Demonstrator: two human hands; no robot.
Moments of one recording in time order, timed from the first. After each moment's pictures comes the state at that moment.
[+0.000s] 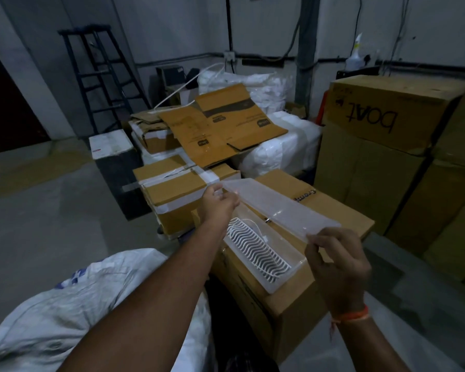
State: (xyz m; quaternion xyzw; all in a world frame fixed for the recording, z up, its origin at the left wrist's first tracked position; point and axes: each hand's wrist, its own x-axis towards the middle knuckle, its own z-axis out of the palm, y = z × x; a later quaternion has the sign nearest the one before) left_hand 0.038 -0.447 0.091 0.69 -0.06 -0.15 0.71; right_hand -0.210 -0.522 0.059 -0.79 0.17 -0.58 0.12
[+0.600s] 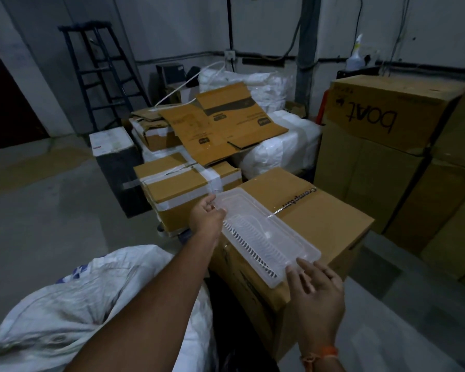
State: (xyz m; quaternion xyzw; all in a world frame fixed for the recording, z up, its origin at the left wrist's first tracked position) left_hand 0.047 -0.414 0.058 0.71 -0.03 -0.14 0.69; right_hand -0.201 -0.438 0.040 -0.59 0.48 -0.43 0.49
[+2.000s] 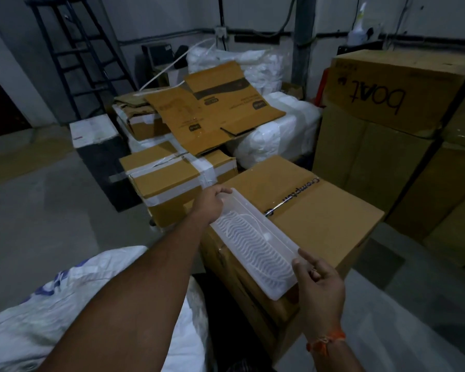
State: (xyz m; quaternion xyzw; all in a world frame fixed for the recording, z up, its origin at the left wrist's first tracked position) left_hand 0.116 -0.464 0.044 0.88 -0.27 -0.17 0.34; right_hand -0.167 -0.495 -0.023 -0.55 0.46 -0.41 0.57
